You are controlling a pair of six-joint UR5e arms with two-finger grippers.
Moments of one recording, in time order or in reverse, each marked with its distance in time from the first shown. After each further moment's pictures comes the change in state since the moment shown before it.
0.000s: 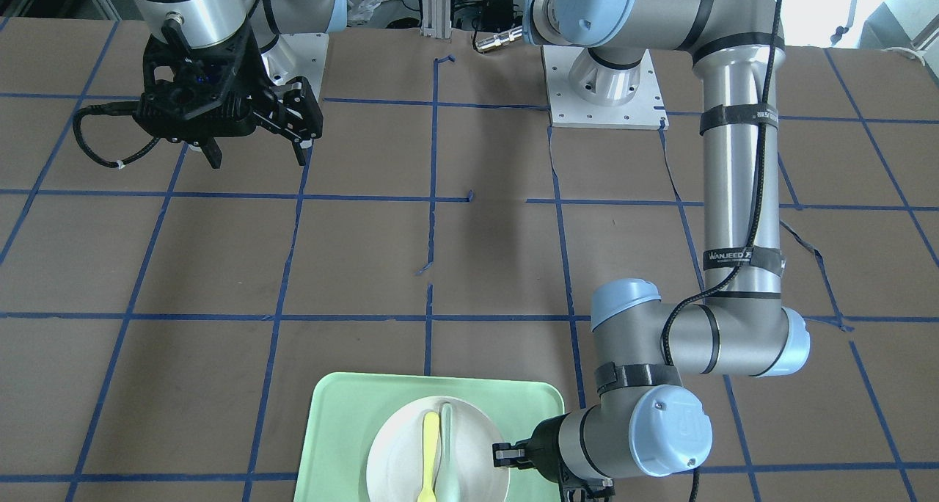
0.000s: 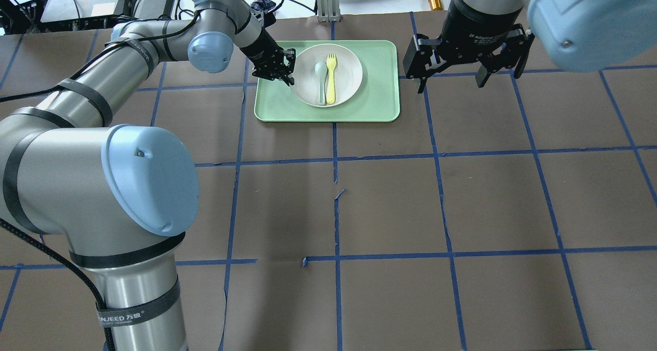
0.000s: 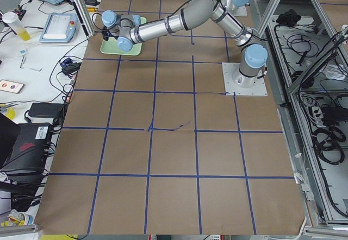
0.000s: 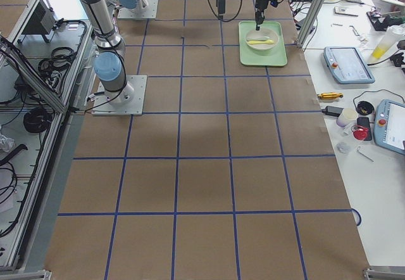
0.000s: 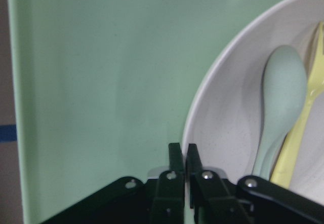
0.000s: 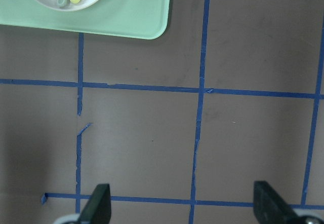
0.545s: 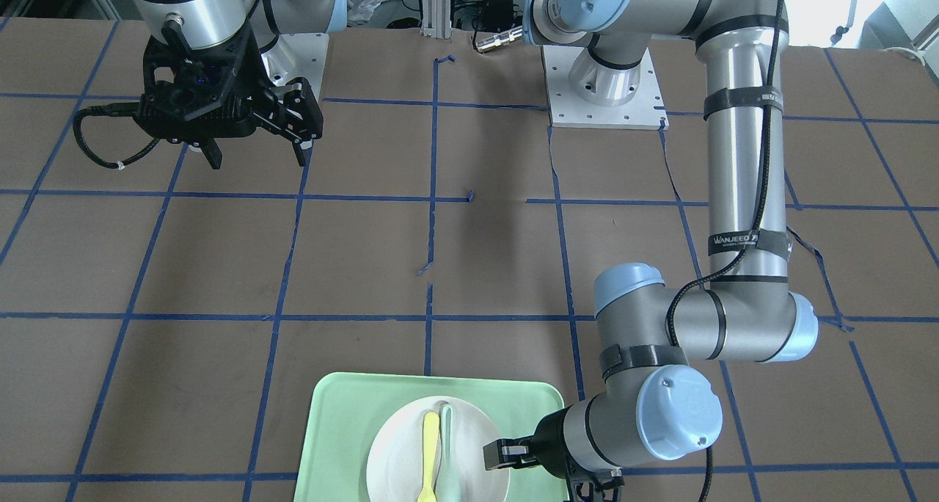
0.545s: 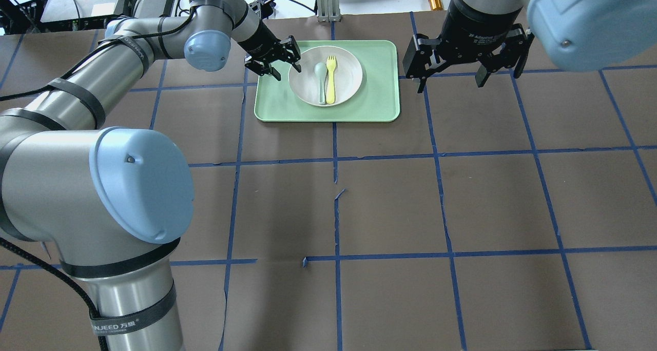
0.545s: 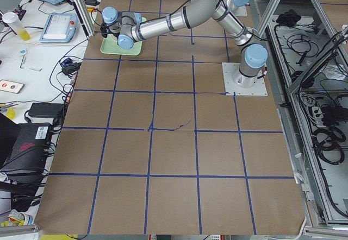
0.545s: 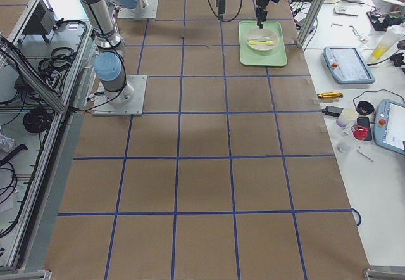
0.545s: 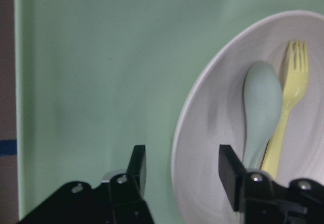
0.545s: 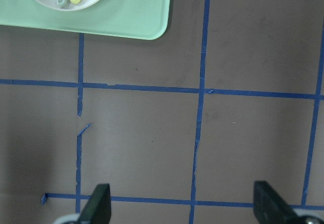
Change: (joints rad) left arm 0.001 0.063 -0.052 0.045 0.015 -0.031; right arm 0.000 0.001 0.000 -0.001 0.000 -0.001
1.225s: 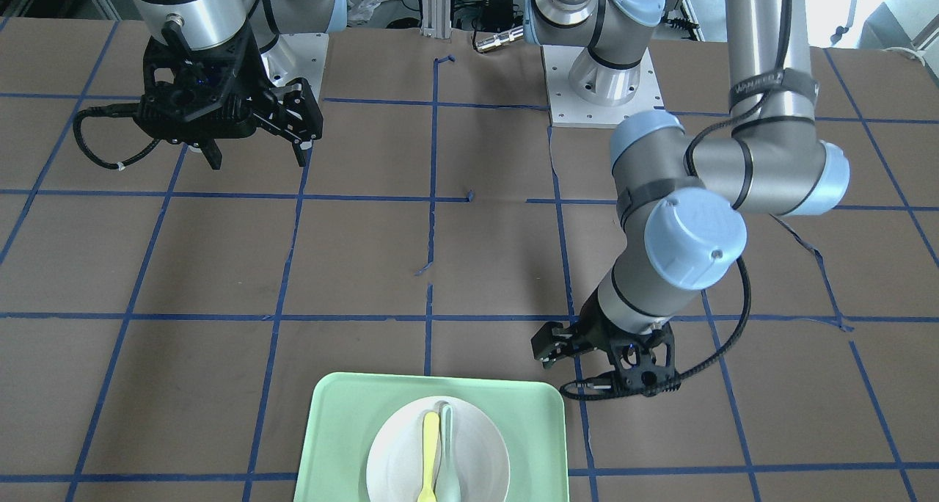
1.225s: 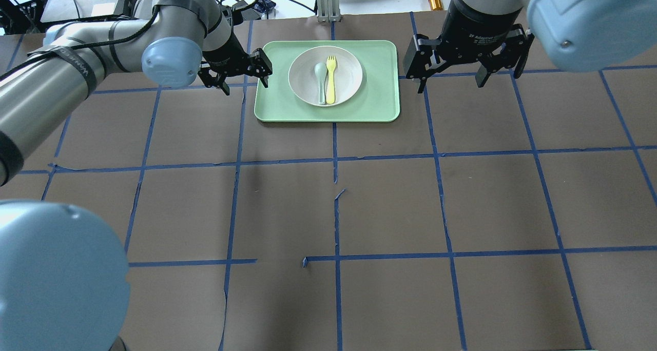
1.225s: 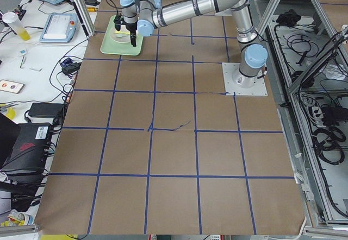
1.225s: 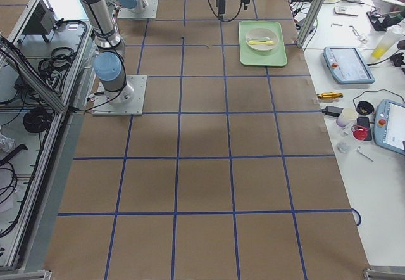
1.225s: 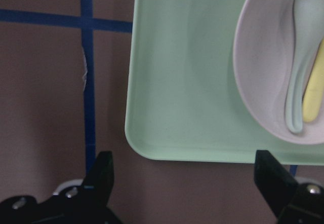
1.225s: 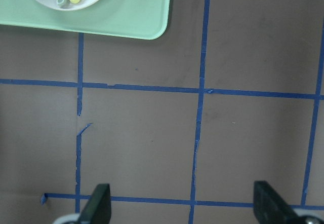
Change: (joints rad) left arm -0.002 0.390 -0.347 -0.022 0.318 0.001; right arm 0.000 0.000 0.000 0.000 -0.001 -0.001
